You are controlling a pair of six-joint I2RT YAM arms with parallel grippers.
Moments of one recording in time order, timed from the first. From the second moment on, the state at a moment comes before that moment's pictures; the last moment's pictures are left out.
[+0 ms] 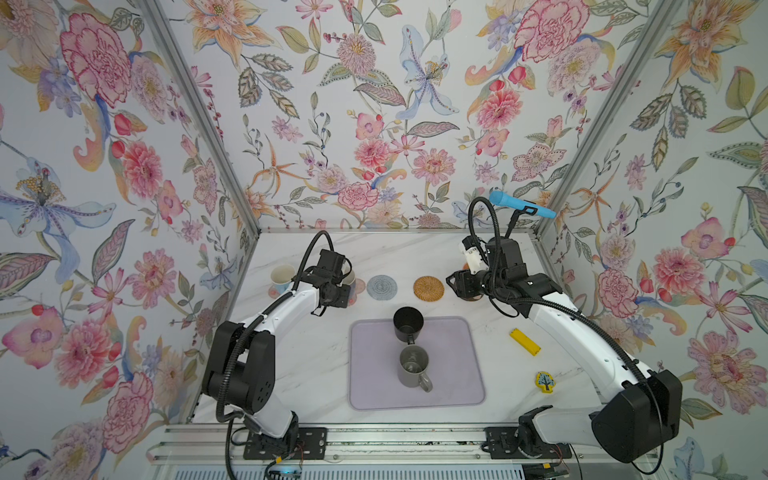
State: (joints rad) left arm -0.32 1.62 1.14 -0.58 -0.08 -0.08; right arm 0.40 1.35 1.19 -0.58 -0.18 0.08
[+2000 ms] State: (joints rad) left arm -0.30 1.73 1.17 -0.41 -0.11 -0.20; right arm 0.40 1.33 1.18 -0.58 -0.17 0.09
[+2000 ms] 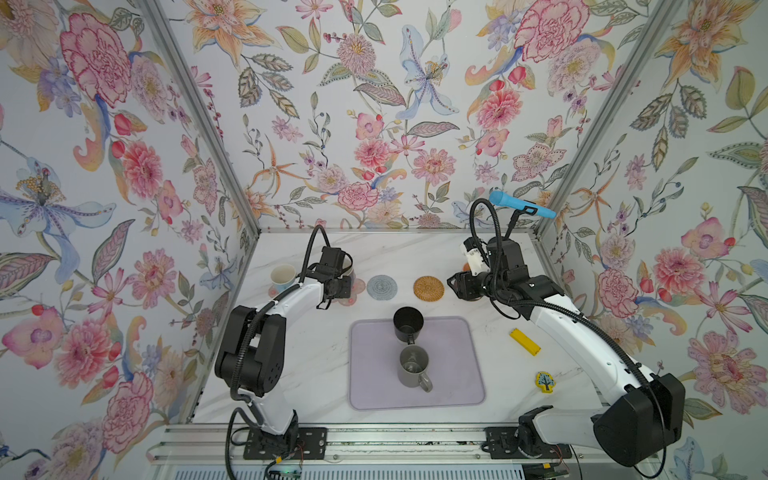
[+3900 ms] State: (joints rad) left arm -0.30 1.75 1.11 -0.35 -0.14 -0.28; right arm 0.40 1.32 1.15 -0.58 -0.17 0.09
